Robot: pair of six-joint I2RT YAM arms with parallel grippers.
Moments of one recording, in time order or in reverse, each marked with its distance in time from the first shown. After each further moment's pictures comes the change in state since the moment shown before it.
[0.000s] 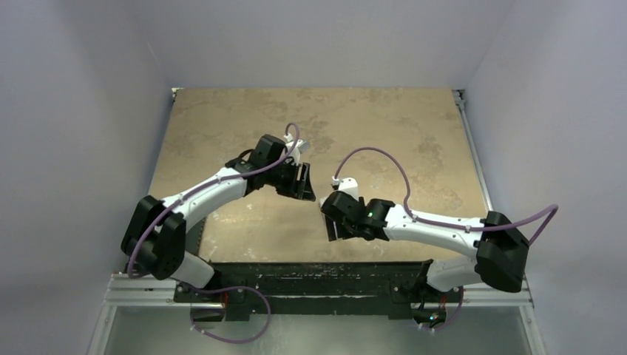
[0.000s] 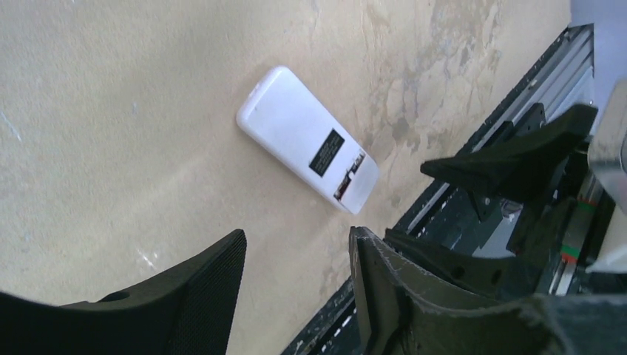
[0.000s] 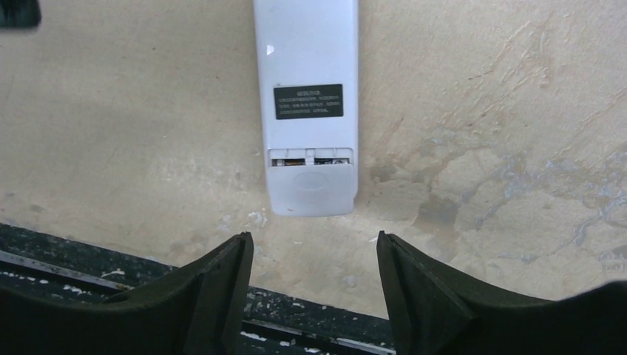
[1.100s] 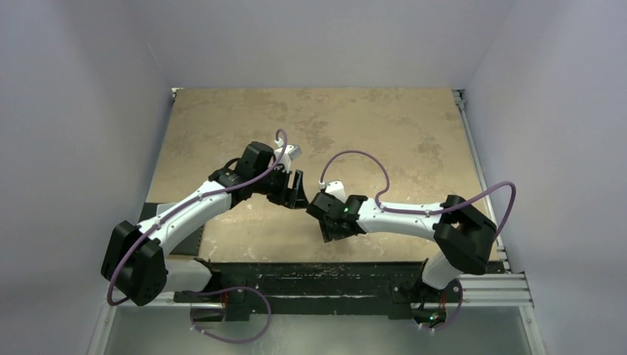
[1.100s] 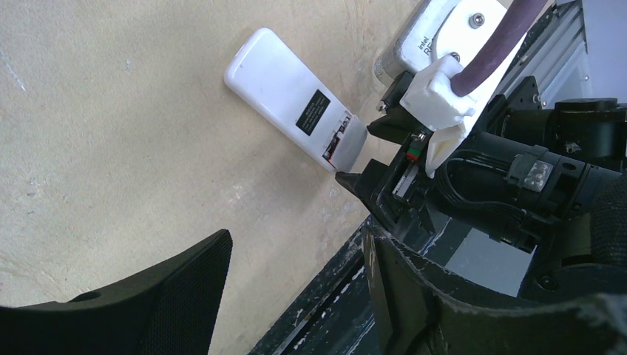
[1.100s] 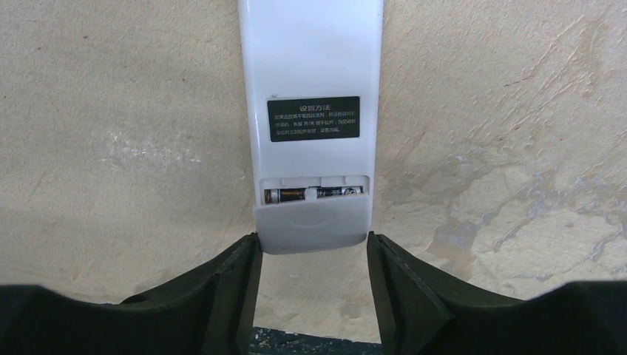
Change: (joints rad) left arm 0.000 -0.167 -0.075 -0.047 0.000 0.031; right arm 0.000 0.227 0.075 -0.017 0.002 -0.013
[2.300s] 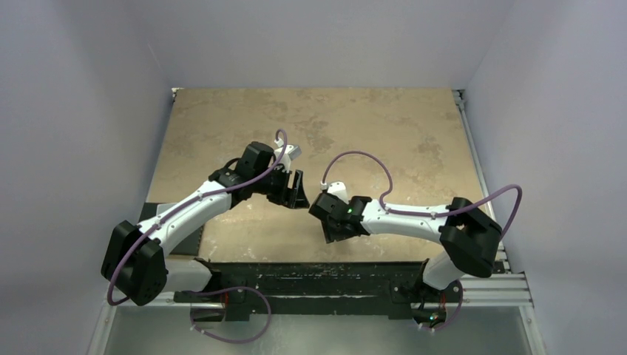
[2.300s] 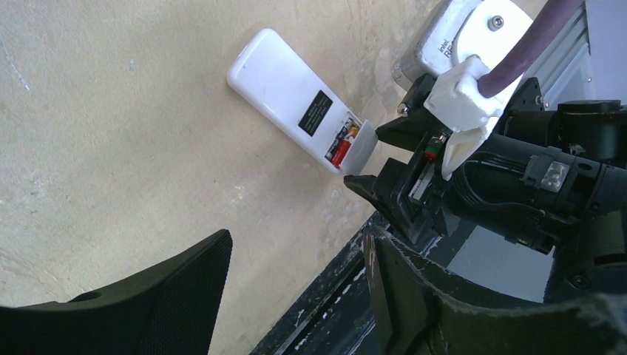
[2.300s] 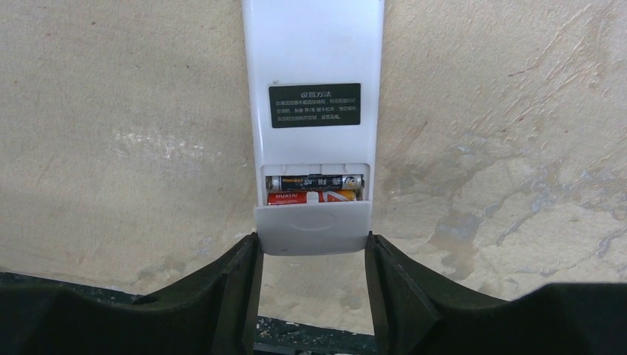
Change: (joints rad) left arm 0.000 0.001 0.000 0.000 -0.007 0.000; right arm 0.001 -0.037 -0.028 0.006 -0.020 0.000
